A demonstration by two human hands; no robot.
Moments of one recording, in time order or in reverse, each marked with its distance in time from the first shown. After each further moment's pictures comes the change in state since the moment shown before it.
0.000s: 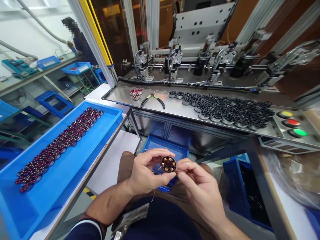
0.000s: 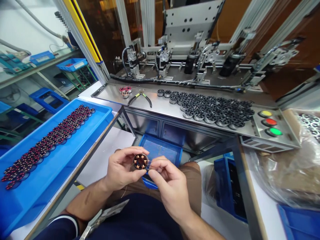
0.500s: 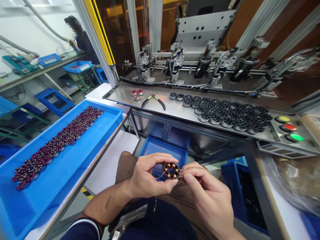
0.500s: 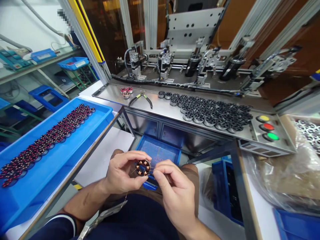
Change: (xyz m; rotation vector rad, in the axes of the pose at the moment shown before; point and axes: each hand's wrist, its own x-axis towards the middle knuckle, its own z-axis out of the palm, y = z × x) left_hand 0.003 0.004 0.003 0.187 -0.045 0.144; right_hand -0.003 -0.019 -0.006 -0.219 0.018 -0.162
